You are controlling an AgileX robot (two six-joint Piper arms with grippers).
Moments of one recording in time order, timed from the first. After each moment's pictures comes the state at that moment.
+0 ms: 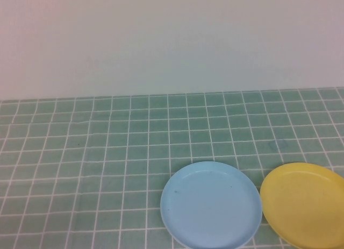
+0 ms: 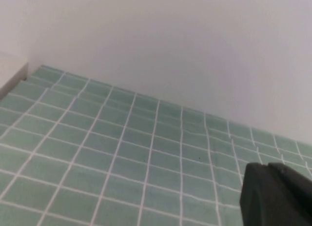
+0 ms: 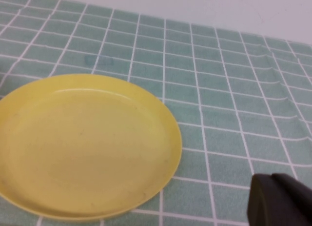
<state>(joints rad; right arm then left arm) 0.07 -0.01 0.03 -0.16 0.43 -0.02 0.02 0.10 0.04 -0.18 0.01 0.00</state>
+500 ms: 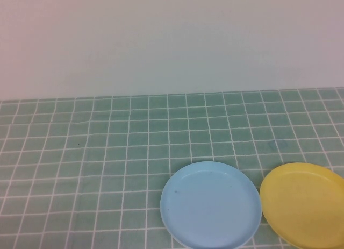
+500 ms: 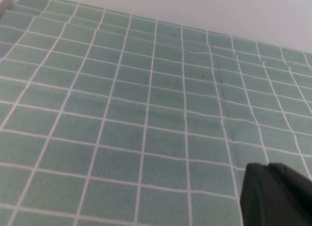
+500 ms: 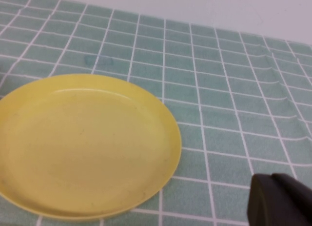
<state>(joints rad) 0.07 -0.01 0.03 -0.16 0.43 -0.02 0.02 -0.02 0.03 -0.10 0.36 0.01</state>
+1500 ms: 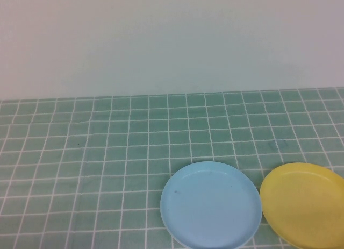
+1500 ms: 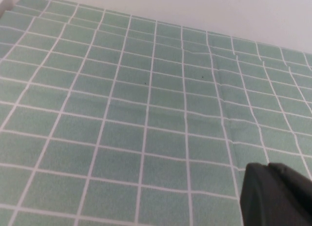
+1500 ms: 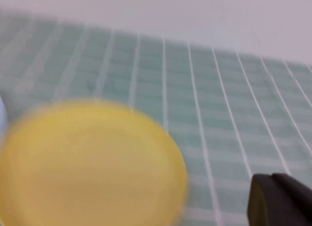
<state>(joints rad) 0.07 -0.01 0.03 -0.18 0.38 -0.01 0.02 -0.02 0.03 -0.10 0.36 0.01</state>
